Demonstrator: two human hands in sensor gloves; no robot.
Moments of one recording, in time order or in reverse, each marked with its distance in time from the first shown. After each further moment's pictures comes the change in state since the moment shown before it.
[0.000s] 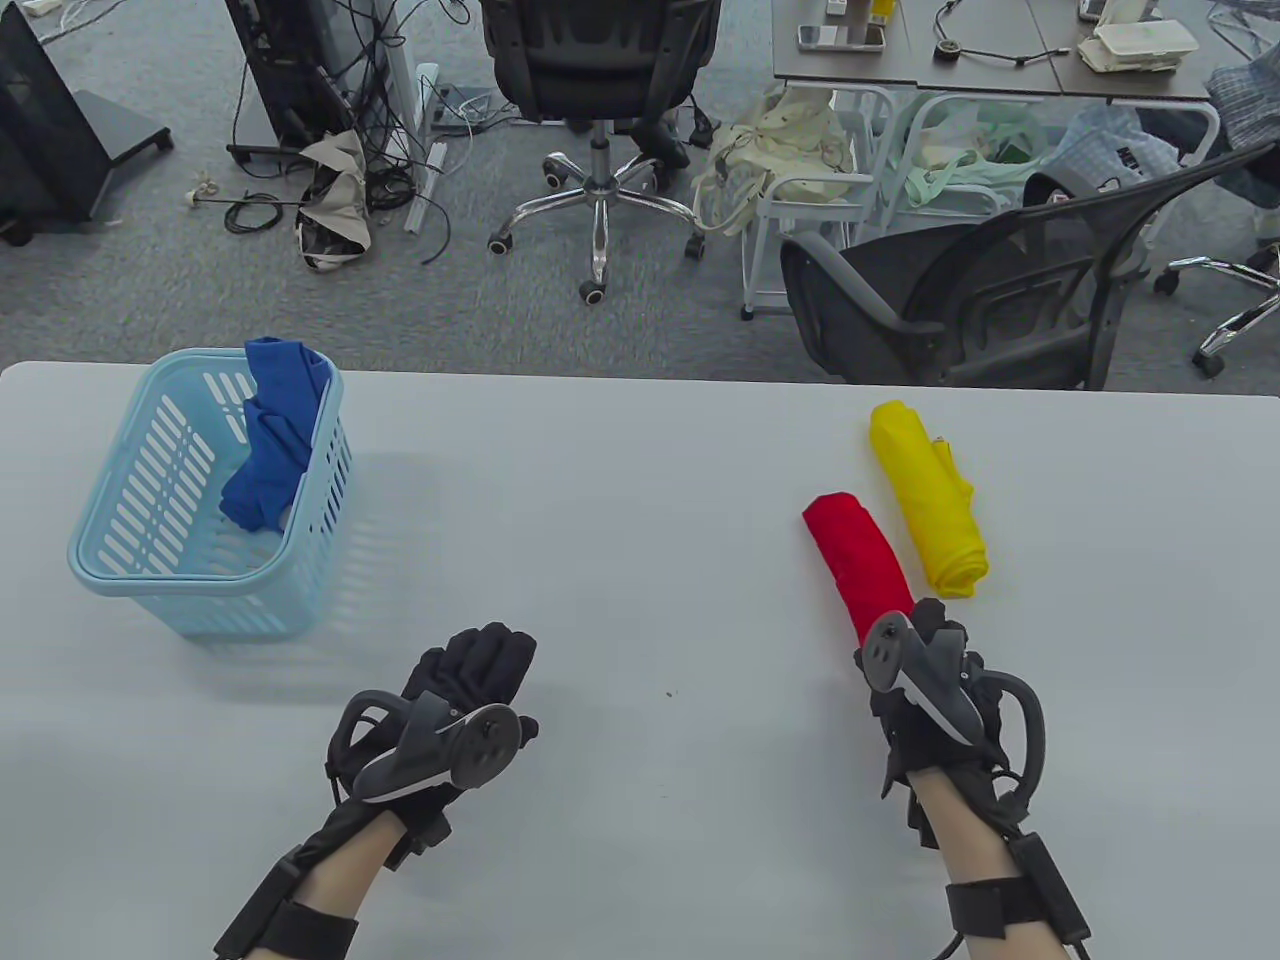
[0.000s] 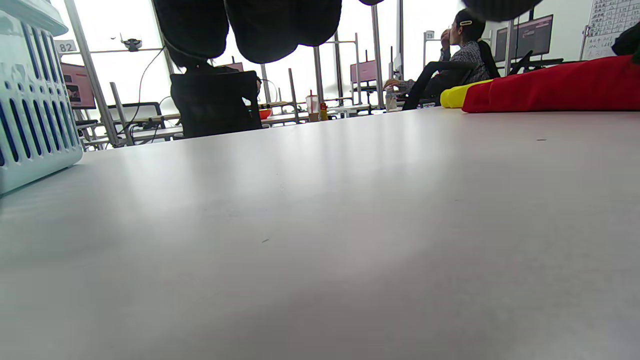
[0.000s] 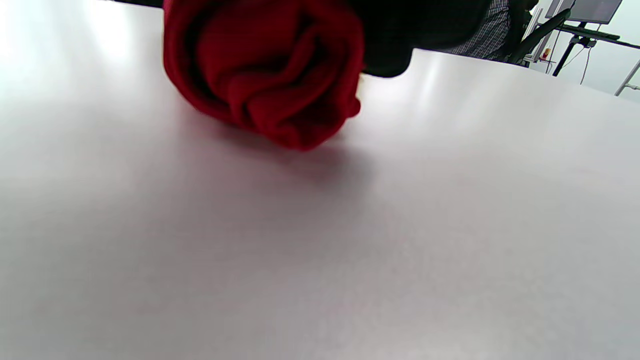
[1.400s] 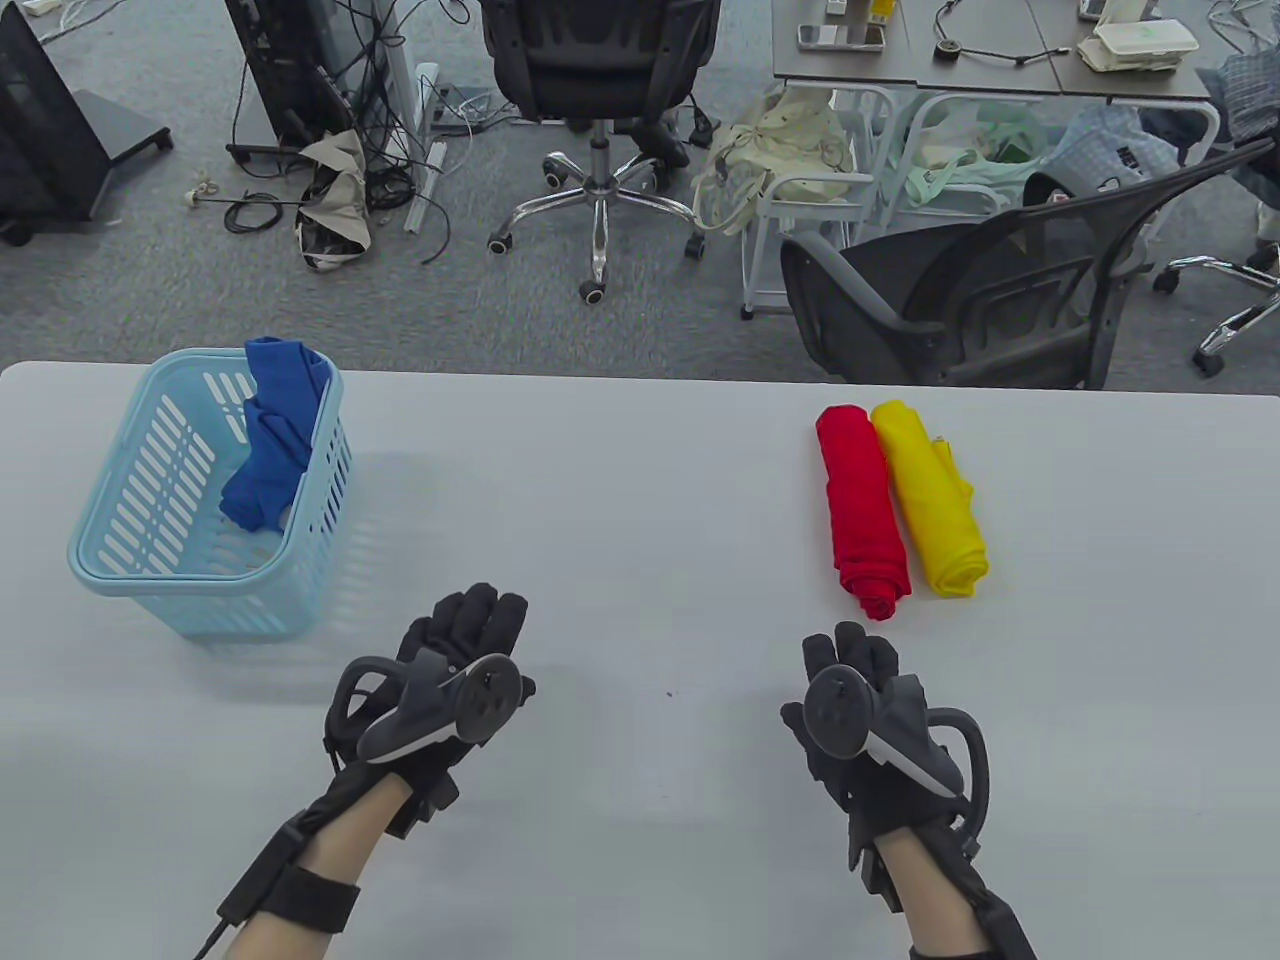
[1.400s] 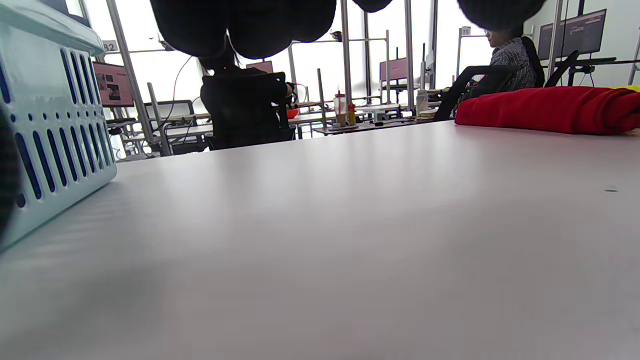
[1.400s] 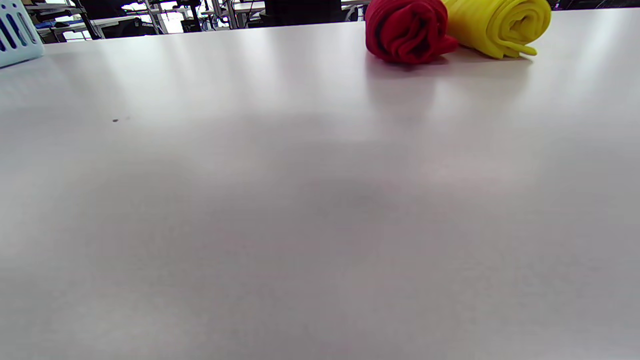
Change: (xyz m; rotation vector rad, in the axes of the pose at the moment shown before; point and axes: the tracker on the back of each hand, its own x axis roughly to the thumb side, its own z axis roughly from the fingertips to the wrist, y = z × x) left_hand -0.017 0.041 -0.030 0.000 0.094 -0.003; right_hand 0.046 0.003 0.056 0.089 -0.346 -0.094
